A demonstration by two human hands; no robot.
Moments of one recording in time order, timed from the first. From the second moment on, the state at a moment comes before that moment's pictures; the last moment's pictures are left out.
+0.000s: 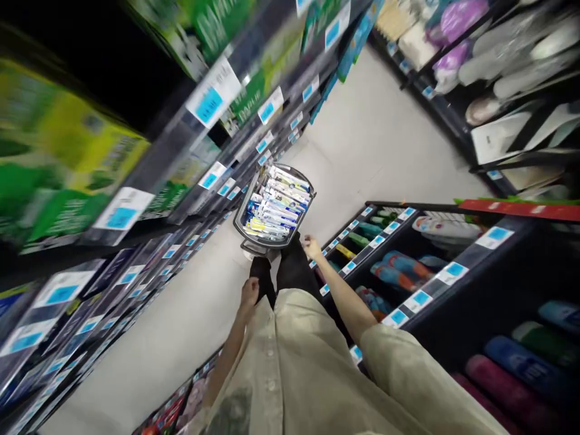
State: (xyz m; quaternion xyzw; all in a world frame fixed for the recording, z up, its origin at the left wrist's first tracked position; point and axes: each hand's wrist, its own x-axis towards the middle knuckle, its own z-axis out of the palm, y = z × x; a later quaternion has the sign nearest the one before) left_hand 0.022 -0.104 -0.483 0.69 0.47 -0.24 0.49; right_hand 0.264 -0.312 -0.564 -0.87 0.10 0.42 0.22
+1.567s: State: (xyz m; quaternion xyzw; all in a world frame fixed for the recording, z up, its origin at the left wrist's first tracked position) left_hand 0.006 -0.251 -0.594 0.61 0.42 -0.35 0.57; right_hand 0.280 -0.258 -0.701 -0.84 -0.26 0.48 0.01
